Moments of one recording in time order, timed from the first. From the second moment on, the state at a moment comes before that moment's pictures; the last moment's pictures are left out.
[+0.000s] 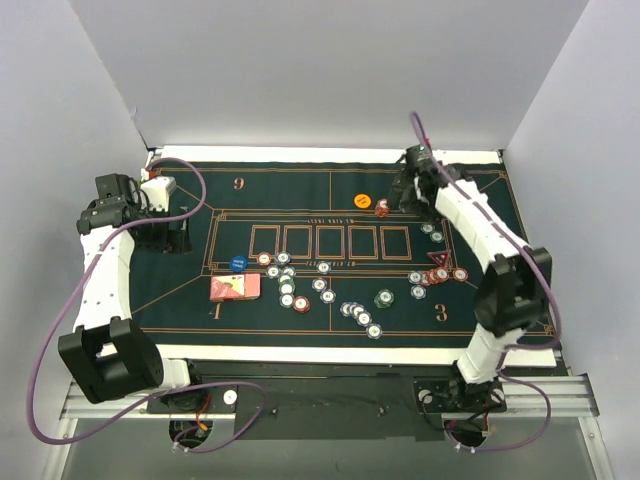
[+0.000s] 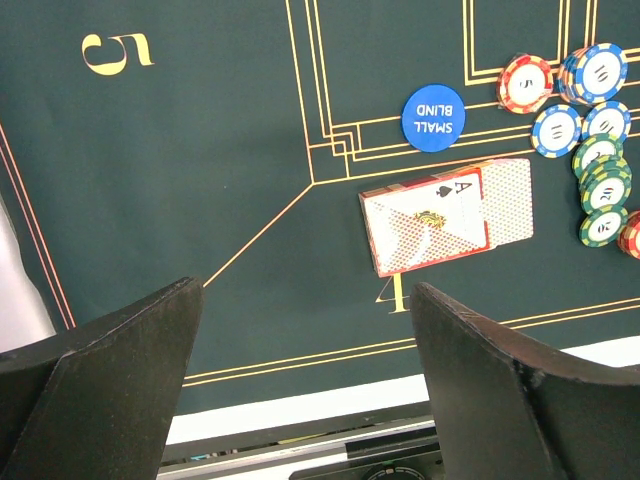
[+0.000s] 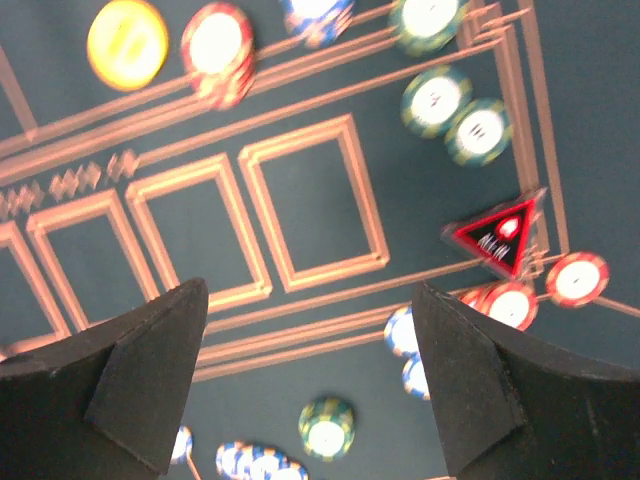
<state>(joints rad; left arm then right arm) 0.27 1.36 1.28 -0.96 0.29 0.31 0.23 1.83 1.60 -0.84 0.27 0.55</state>
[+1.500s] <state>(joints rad) 0.22 1.27 1.18 -1.05 0.37 0.48 0.51 1.45 0.71 -0.59 0.30 0.82</state>
